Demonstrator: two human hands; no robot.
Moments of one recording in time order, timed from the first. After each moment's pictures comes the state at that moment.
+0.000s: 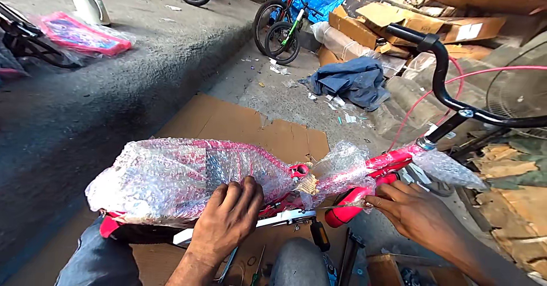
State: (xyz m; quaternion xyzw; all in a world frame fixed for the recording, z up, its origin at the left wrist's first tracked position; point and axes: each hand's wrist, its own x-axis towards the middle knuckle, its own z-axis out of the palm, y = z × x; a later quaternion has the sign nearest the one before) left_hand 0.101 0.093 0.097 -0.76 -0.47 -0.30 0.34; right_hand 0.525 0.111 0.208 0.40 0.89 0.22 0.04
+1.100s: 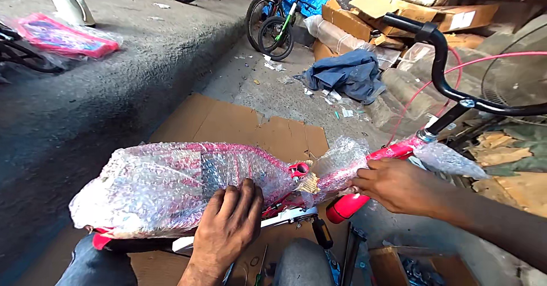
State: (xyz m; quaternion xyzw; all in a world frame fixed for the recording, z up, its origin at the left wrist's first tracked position) left_hand 0.105 0.093 0.096 -0.74 -0.49 -0.32 0.33; right_hand 0.472 0.157 0.246 0.30 0.92 0.20 0.19
